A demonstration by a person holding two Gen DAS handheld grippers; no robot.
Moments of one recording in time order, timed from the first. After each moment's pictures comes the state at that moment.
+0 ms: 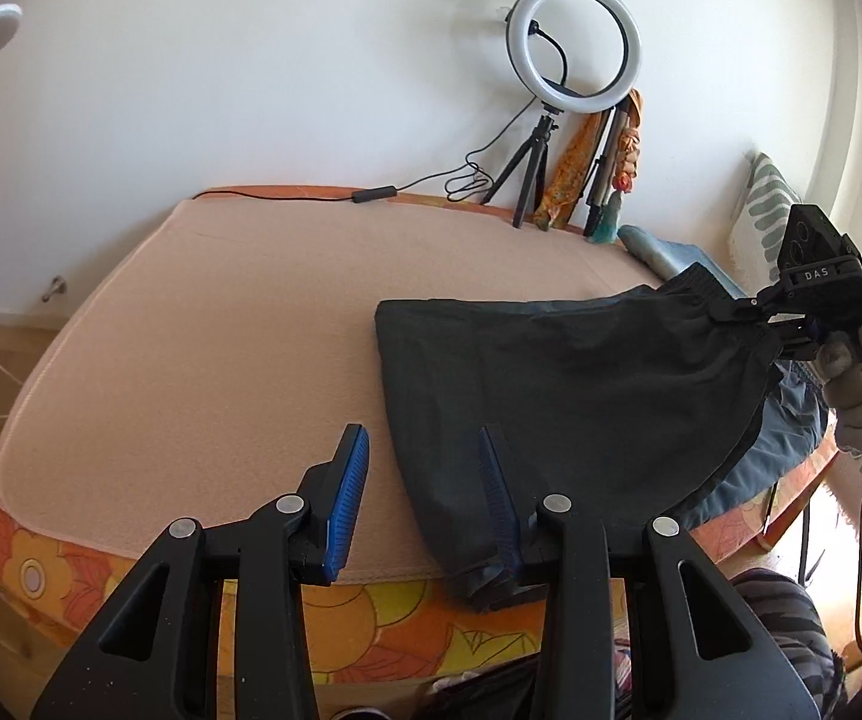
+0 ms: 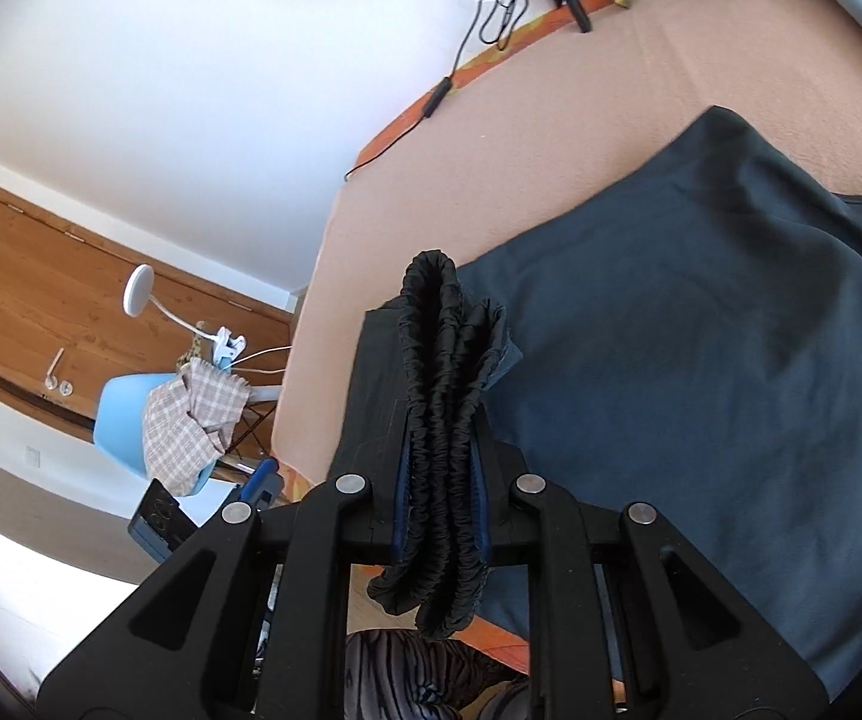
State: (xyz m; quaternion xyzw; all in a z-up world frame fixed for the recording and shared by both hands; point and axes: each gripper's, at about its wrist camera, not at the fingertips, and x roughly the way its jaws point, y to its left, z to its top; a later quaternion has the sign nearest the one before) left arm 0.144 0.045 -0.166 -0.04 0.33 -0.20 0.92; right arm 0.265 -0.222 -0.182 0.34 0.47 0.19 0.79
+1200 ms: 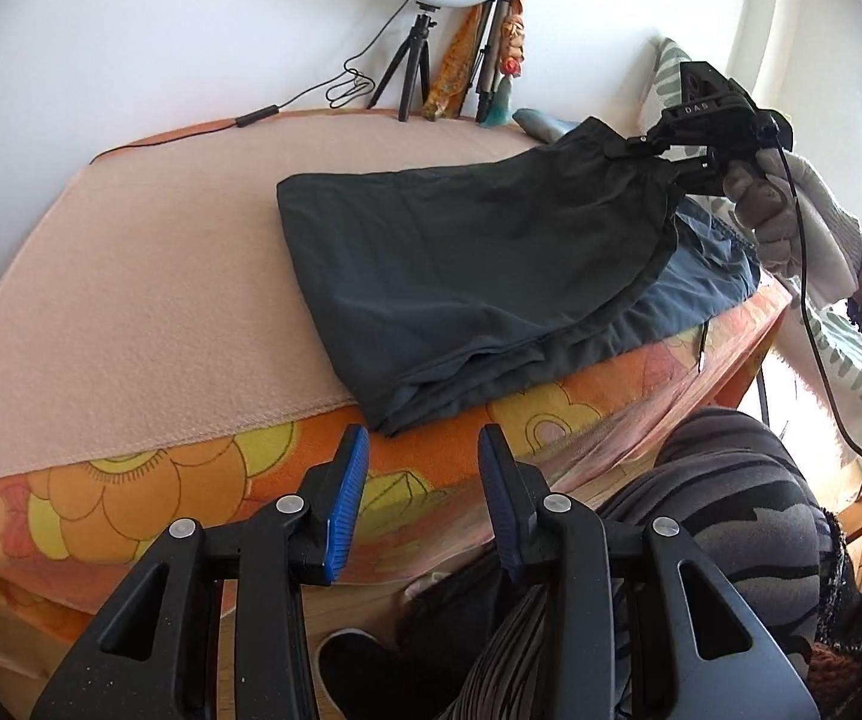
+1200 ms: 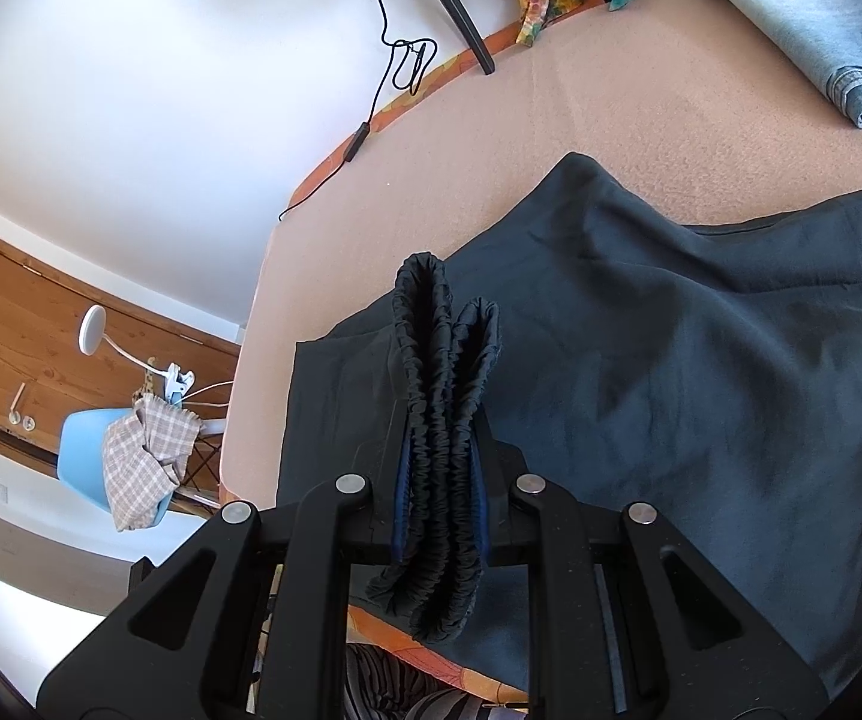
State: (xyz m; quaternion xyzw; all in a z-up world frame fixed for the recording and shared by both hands) left arm 0.095 0.023 -0.189 0.04 0.39 -0.30 0.87; right arm 0.256 -0.272 -0.190 0.34 0.46 0.13 0.81
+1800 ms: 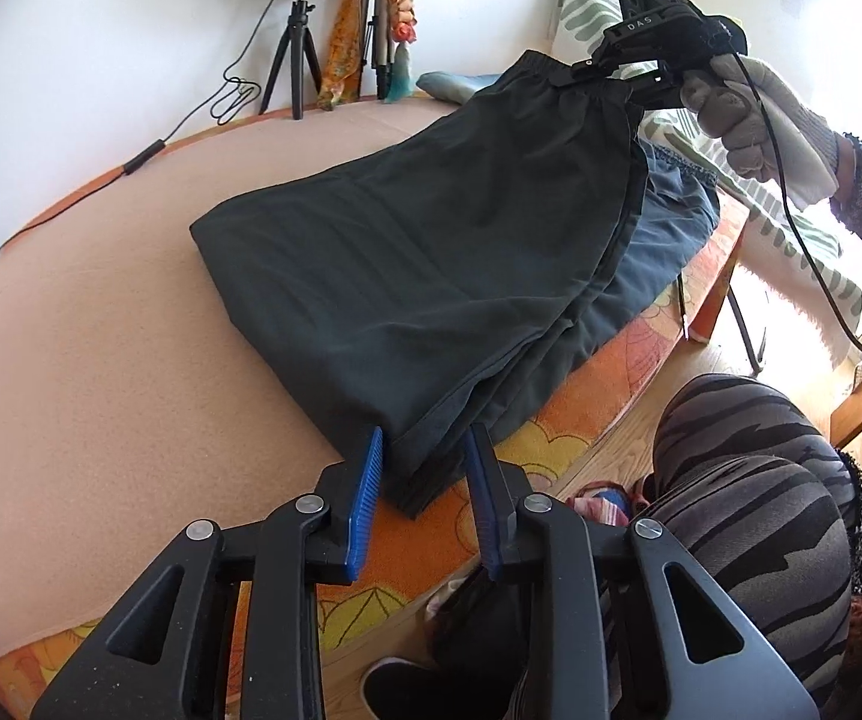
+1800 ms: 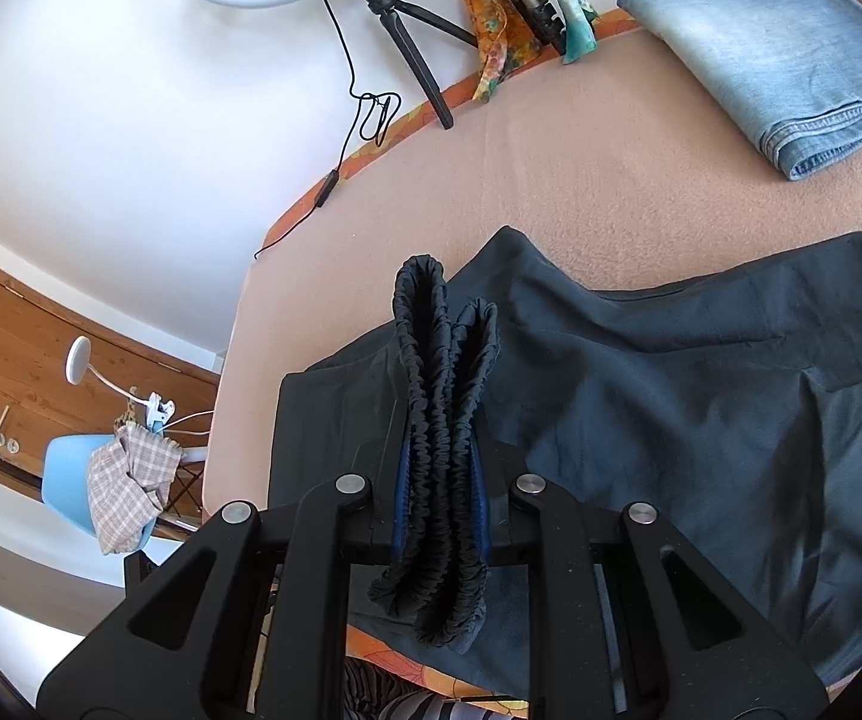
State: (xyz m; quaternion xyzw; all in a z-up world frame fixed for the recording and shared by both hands) left arm 0.122 -0.025 -0.195 0.13 0.39 -0.39 0.82; right arm 0.245 -0.305 -0.168 0.33 0.44 0.09 0.83
